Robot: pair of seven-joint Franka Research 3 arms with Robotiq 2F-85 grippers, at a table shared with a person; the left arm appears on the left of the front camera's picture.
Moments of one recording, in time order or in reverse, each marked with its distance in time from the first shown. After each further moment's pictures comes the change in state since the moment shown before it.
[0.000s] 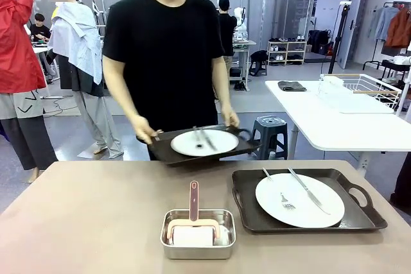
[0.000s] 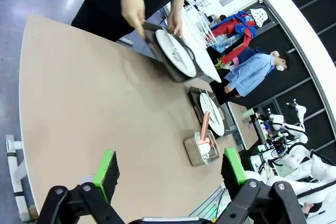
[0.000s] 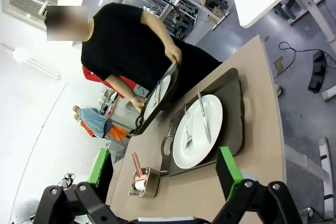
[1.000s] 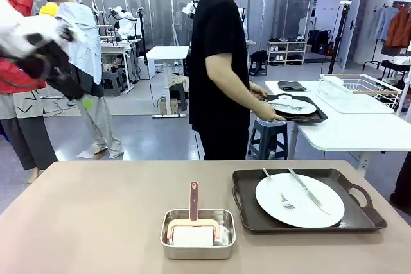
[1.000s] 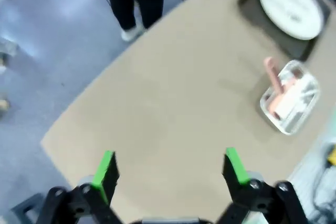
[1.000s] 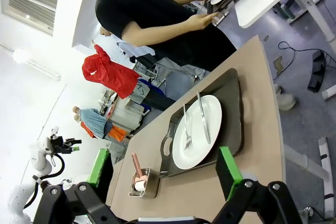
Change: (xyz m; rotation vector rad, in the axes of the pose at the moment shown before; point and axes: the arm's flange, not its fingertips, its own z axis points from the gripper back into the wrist) left arm 0.104 -0.268 -0.324 0.458 0.668 -0.873; right arm 0.001 -0.001 0.000 -0.002 -0.002 -0.005
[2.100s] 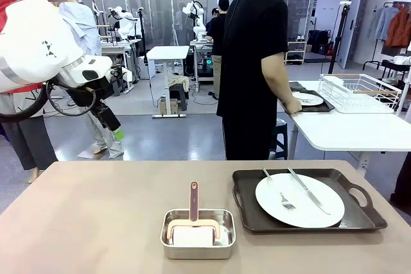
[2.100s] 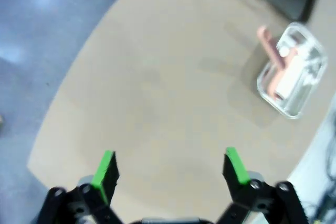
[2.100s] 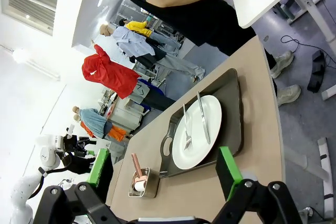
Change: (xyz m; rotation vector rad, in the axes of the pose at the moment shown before) left arm 0.024 -0.035 -0.080 -0.078 0.153 -0.194; right arm 0.001 0.000 0.000 -0.001 0.000 0.002
